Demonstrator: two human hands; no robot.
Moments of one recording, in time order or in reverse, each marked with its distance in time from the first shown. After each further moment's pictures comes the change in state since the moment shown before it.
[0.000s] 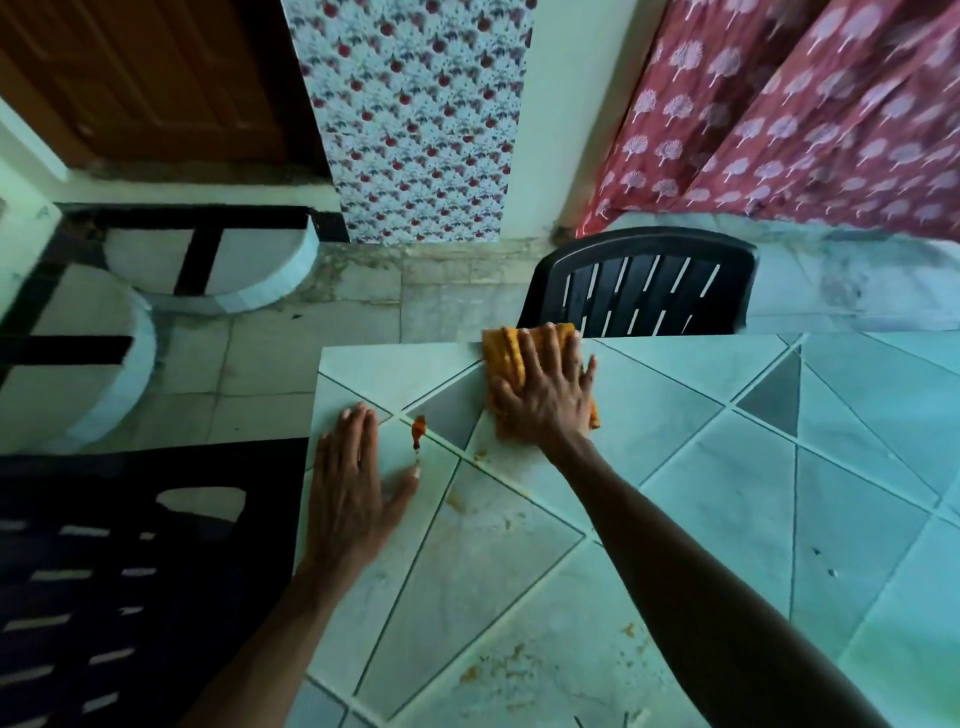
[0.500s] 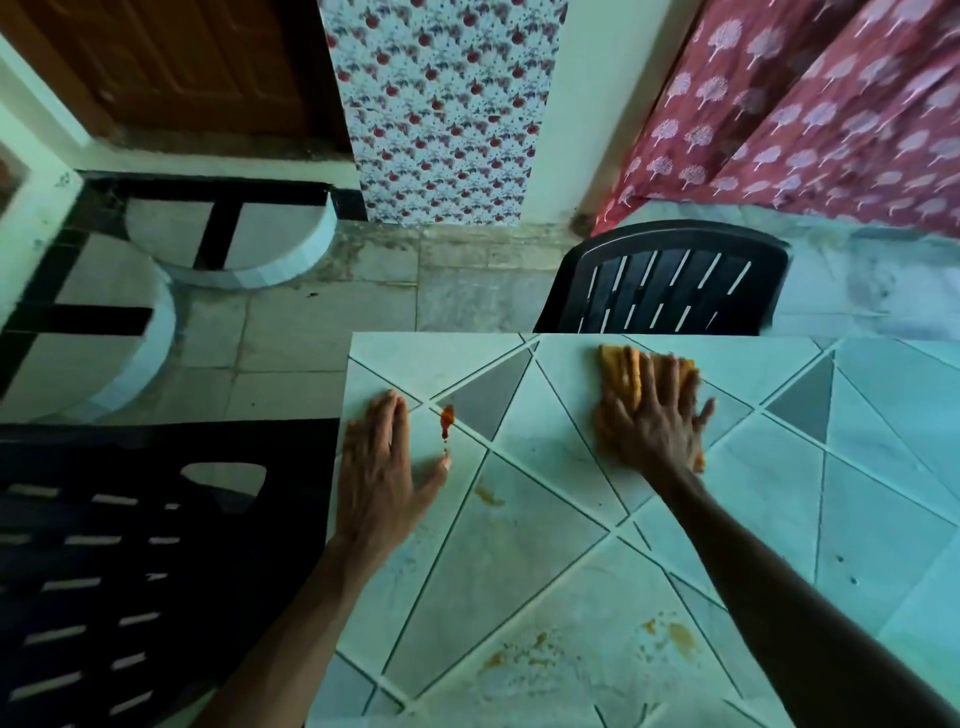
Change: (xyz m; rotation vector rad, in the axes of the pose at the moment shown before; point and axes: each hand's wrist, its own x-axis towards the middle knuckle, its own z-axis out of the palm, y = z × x) left_hand 0.007 0.004 -0.013 0.015 -0.157 -0.062; right_hand -0.036 0.085 -0.015 0.084 -0.030 0.239
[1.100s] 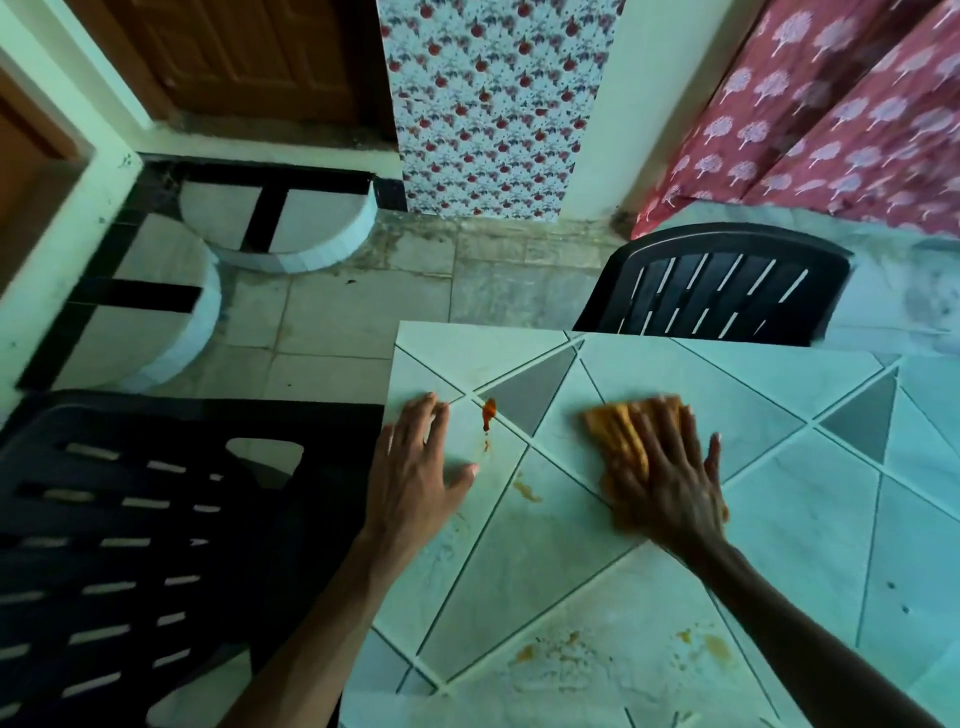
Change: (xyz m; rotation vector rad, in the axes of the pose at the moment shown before) left_hand -0.011 -0.005 -0.022 -0.002 -0.025 0.014; right_hand -0.065 0.001 0.020 -0.135 -0.009 -0.361
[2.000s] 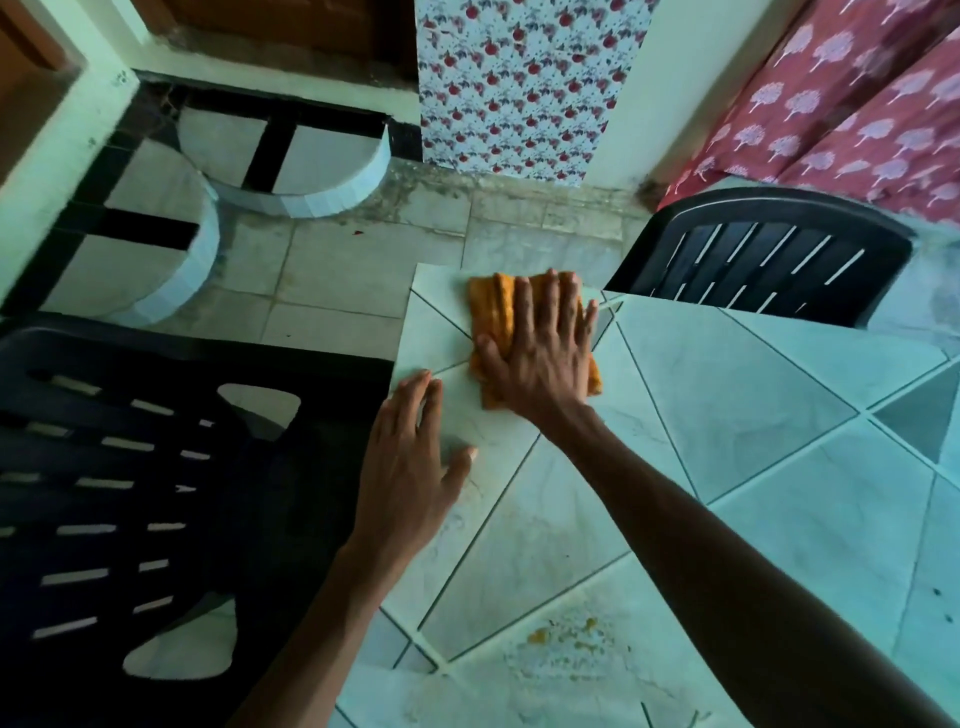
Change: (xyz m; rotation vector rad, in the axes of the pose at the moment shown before) left_hand -0.034 -0.008 0.012 -0.190 0.089 -0.077; right_hand 0.102 -0.181 0.013 -0.032 0.096 -0.073
